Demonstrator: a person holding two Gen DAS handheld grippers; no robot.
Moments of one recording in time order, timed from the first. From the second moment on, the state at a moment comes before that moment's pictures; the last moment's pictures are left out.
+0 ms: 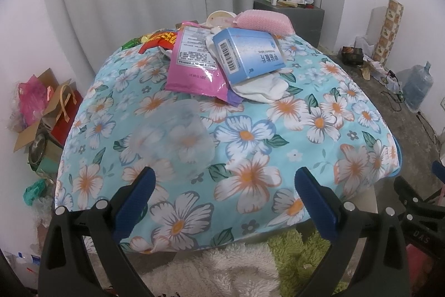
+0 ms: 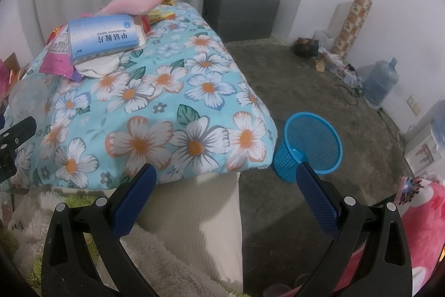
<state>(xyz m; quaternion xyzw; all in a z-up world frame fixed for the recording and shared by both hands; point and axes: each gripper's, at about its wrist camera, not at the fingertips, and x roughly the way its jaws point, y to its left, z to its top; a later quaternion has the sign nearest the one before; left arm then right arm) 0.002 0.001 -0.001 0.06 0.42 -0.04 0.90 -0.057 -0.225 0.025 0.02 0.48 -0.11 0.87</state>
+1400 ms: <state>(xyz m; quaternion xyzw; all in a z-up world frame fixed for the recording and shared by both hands) 0.053 0.088 -0.012 -0.08 0.36 -0.29 0.89 0.211 -0.175 0.005 0.46 0.55 0.18 0.67</state>
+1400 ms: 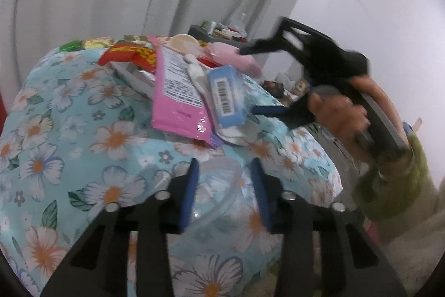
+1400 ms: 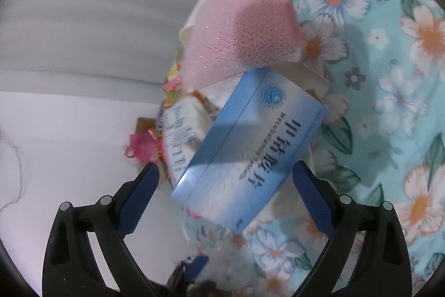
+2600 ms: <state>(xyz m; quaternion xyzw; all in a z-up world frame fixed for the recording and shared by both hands) 0.016 0.049 0.026 0.02 0.32 -0.27 0.91 0.173 -0.250 -0.056 0.61 0.48 0.23 0.59</state>
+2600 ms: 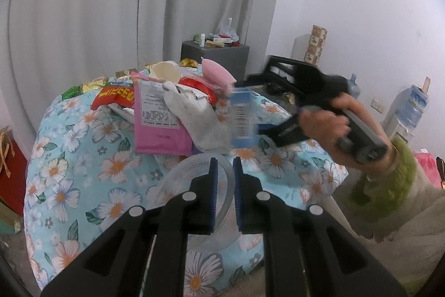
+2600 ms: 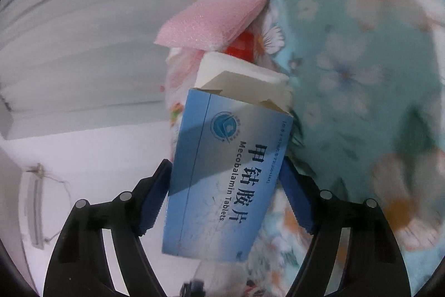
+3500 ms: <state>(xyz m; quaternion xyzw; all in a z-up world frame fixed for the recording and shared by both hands) 0.116 -0.442 0.010 0.17 0.42 -0.54 0.71 -0.049 -0.630 -0.158 0.75 0.25 0.01 0.61</state>
